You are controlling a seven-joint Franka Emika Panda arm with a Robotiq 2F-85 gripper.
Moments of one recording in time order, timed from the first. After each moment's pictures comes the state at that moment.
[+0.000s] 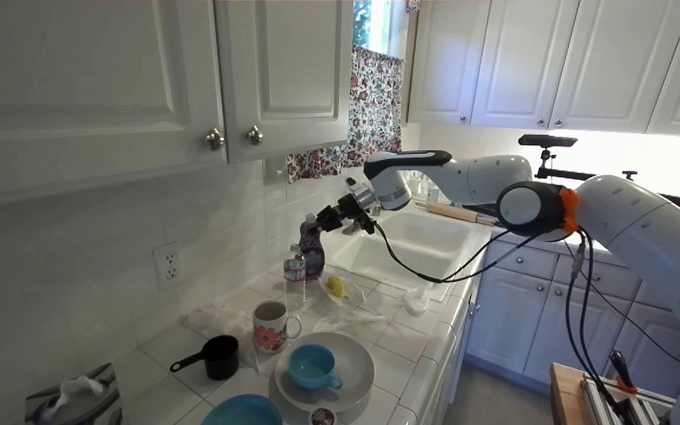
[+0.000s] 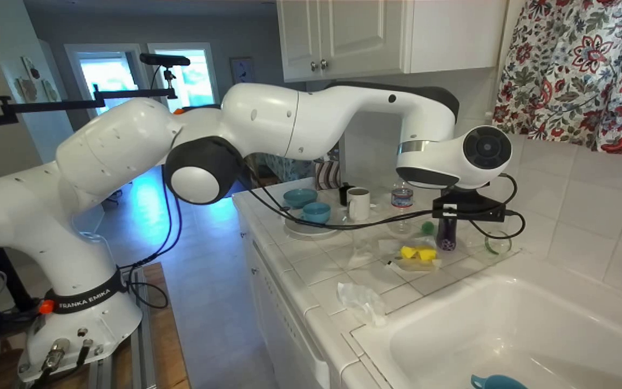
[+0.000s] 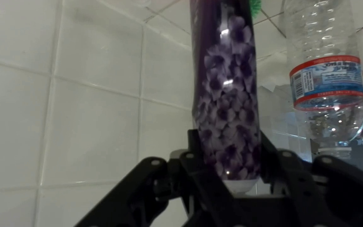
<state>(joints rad) -0.67 1.12 0.36 -0.80 0.78 2.15 -1.64</state>
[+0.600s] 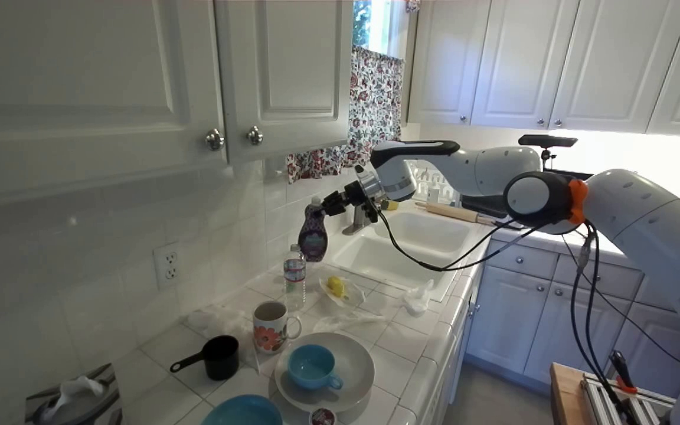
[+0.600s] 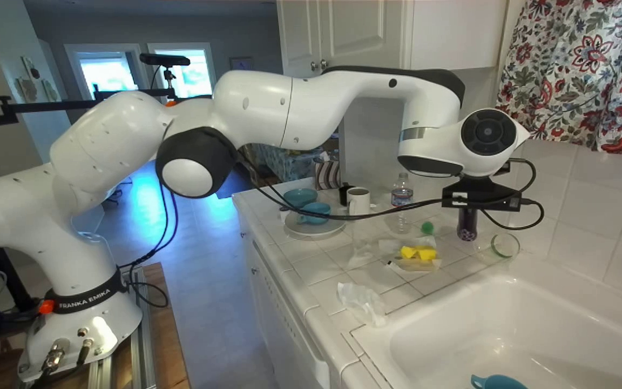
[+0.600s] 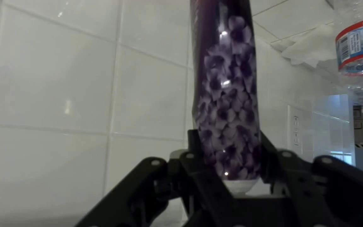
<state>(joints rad) -0.71 1.07 0.39 -0.84 0.81 2.26 -1.62</state>
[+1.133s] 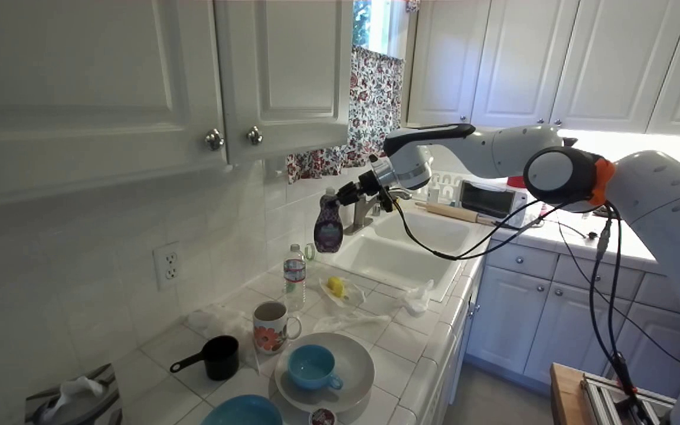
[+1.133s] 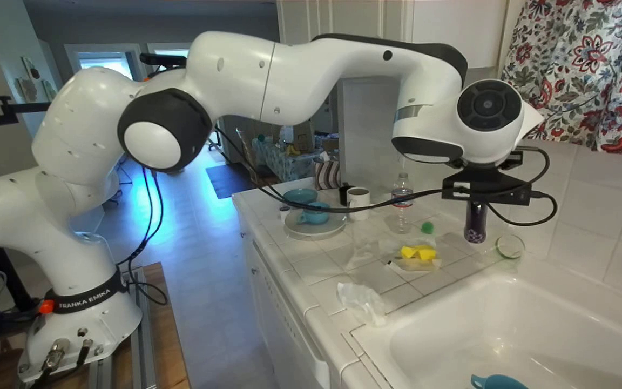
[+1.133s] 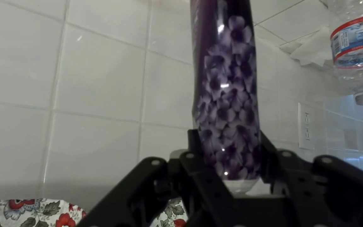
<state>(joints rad) -0.80 0.90 0.39 -1.04 0.82 2.31 -1.60</state>
